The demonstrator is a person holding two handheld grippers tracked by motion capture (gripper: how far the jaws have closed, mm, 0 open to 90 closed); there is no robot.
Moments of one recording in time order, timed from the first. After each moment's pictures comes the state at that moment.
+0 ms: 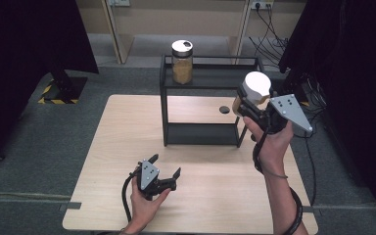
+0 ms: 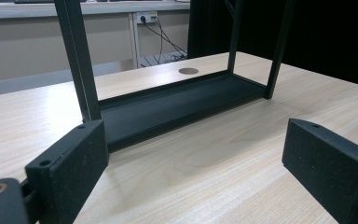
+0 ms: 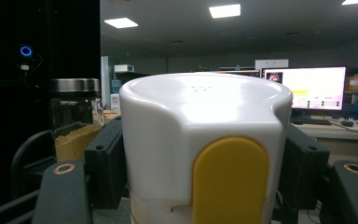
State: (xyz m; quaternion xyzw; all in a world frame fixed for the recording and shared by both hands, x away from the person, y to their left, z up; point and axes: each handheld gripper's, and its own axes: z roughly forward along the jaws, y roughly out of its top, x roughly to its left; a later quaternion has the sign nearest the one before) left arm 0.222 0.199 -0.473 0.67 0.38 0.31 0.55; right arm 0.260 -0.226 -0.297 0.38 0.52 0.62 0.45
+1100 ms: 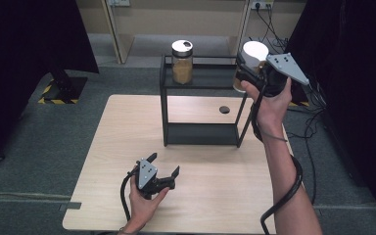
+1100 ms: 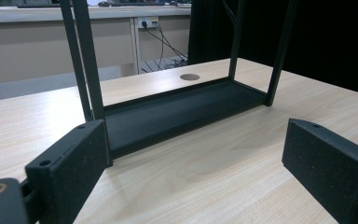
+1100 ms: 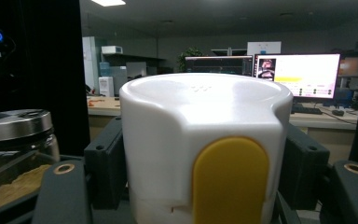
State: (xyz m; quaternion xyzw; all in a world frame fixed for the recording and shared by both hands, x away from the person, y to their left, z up) left arm 0.222 0.203 -0.470 0.67 0.38 0.31 0.56; right arm 0.322 -0.211 -0.230 0.41 0.54 0.58 0.45
